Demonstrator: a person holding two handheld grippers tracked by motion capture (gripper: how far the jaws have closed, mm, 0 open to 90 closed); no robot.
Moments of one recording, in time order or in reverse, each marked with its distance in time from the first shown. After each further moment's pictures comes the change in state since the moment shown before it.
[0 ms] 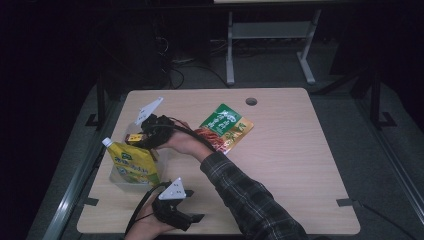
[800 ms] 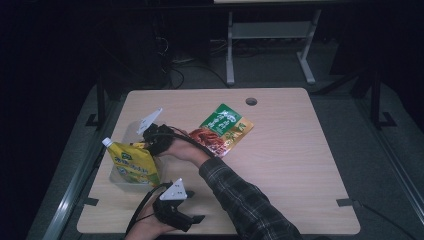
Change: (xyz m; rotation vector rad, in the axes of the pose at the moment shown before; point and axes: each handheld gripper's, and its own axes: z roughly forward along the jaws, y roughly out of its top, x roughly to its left) left arm 0.000 0.000 0.001 0.015 -0.007 0.017; right arm -0.003 -0.028 0.031 0.031 0.020 0.022
